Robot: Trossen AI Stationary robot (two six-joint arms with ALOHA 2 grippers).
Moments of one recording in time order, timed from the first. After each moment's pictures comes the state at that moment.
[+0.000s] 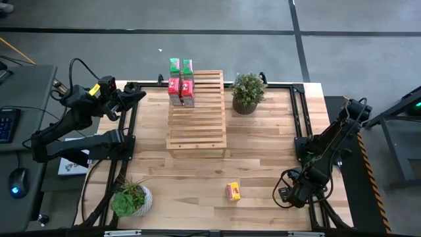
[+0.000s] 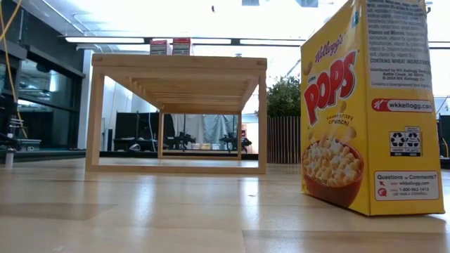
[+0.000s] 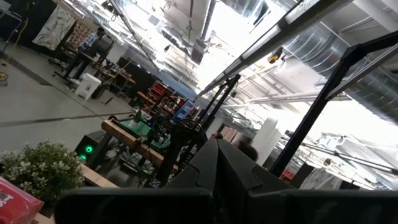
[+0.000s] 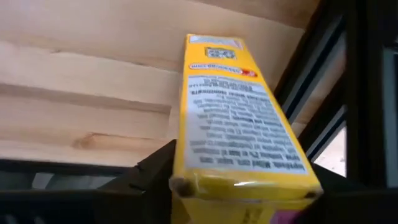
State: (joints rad) left arm 0.40 0.47 0.77 0.05 0.25 -0.70; right arm 0.95 1.34 0.85 -0.88 -0.31 2.32
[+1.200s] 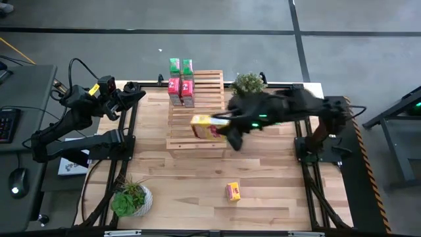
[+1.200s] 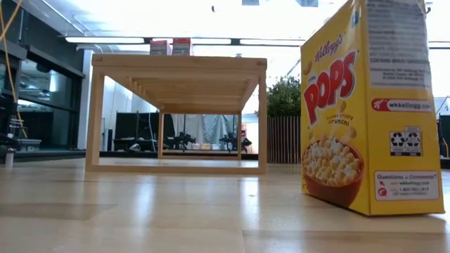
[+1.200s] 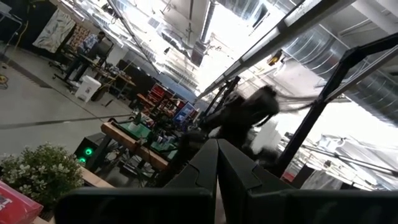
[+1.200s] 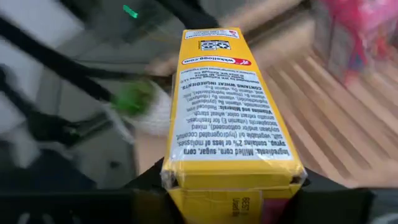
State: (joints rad) left arm 0.40 0.47 0.77 0.06 0.25 -0.71; right arm 0.16 1.75 2.30 -1.18 0.14 0.59
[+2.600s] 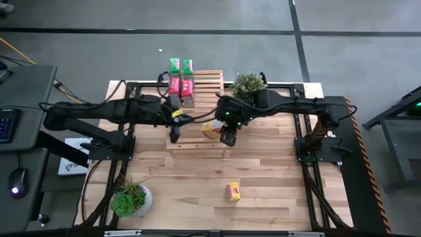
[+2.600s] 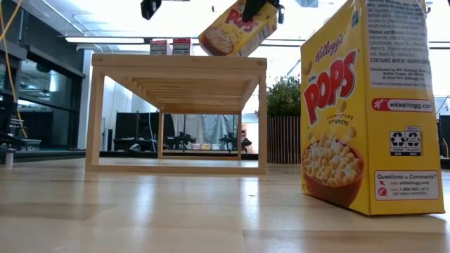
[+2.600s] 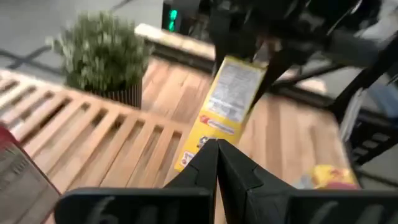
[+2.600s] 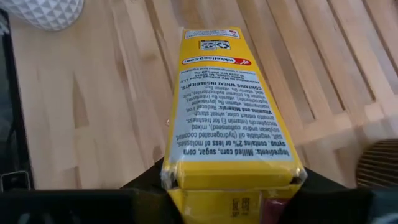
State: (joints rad) left arm 0.01 1.12 1.10 -0.41 -0.15 -0.26; right arm -0.01 1.78 1.92 -1.19 -0.01 0.27
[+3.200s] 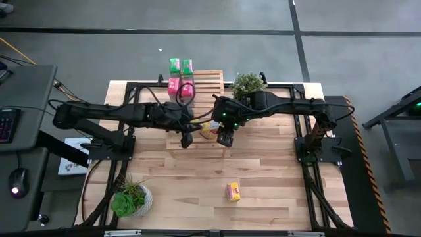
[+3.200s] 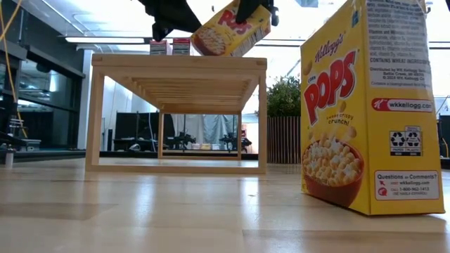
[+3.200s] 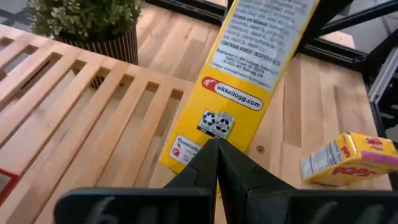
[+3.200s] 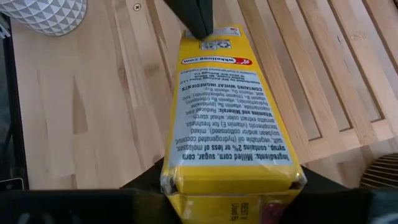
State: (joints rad) left arm 0.01 1.29 1.10 -0.42 -0.12 -0.28; right arm -0.01 1.81 1.92 -1.15 -0.01 0.25
